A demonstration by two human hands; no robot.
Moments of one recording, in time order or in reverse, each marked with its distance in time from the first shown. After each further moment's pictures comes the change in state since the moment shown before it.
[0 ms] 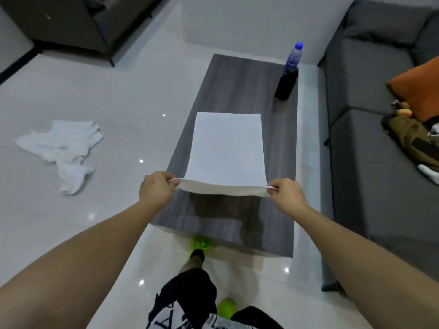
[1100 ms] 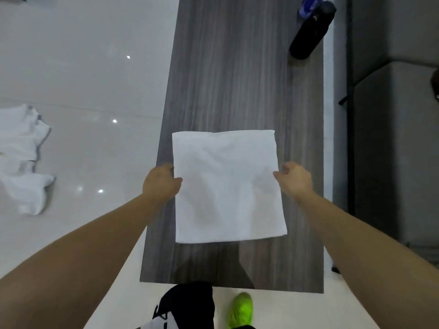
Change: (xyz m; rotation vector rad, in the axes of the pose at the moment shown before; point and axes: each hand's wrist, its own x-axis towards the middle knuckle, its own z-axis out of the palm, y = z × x) left_hand 0.298 0.023 0.105 0.129 -0.425 -0.066; right_hand 0.271 -0.017 0.065 0.091 -0.121 0.477
